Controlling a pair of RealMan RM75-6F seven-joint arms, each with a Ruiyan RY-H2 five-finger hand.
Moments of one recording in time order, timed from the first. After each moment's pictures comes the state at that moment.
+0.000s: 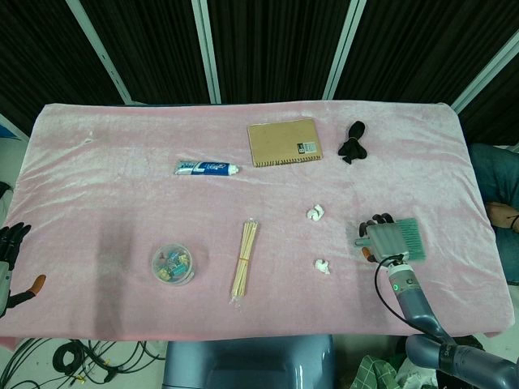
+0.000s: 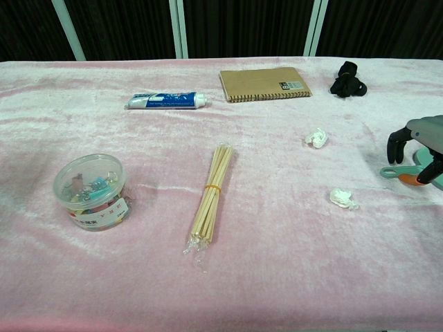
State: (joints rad) left arm -0.06 -1.10 -0.05 -1.62 1.47 1.50 0.01; right arm 0.55 -1.51 0.11 -1.27 -1.06 0.95 -0.37
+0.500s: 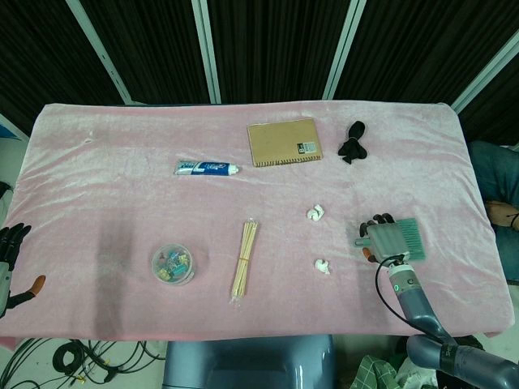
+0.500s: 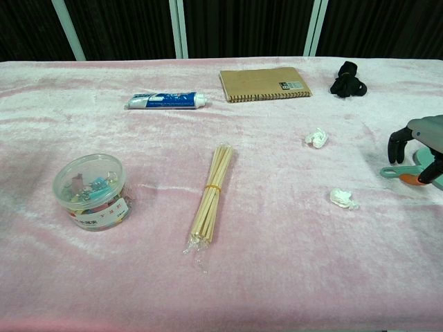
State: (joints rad) left arm -0.06 -1.10 -0.04 -1.62 1.47 1.49 0.01; right arm 0.55 -1.51 0.11 -1.28 -1.07 0.95 -0.37
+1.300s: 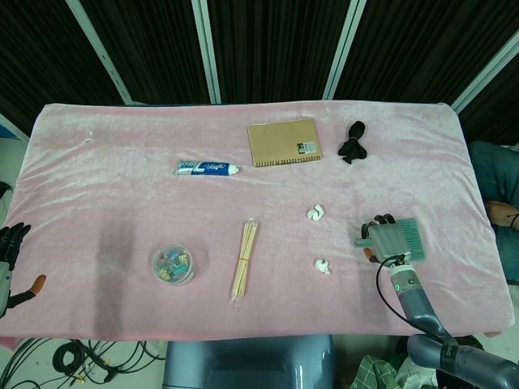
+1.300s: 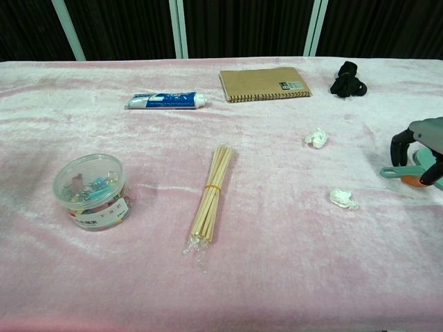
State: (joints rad) left arm -0.06 -1.10 -0.04 -1.62 1.47 1.50 0.01; right arm 0.55 -1.51 0.11 -1.26 -1.06 0.93 -0.37
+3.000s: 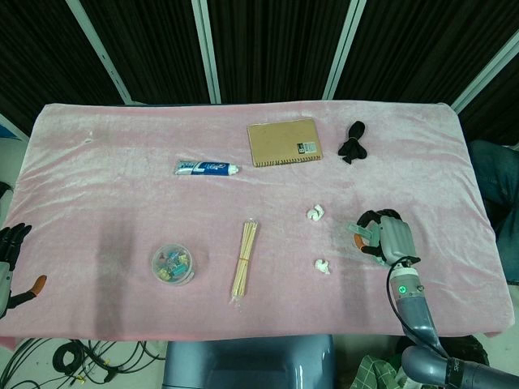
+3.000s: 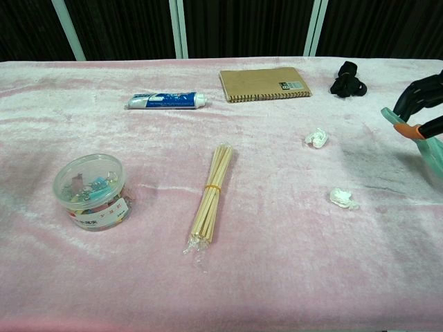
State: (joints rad) left arm -0.06 -1.10 -0.04 -1.63 1.47 1.49 0.00; right arm 0.45 -1.42 0.26 -1.67 -0.93 1.14 -0.14
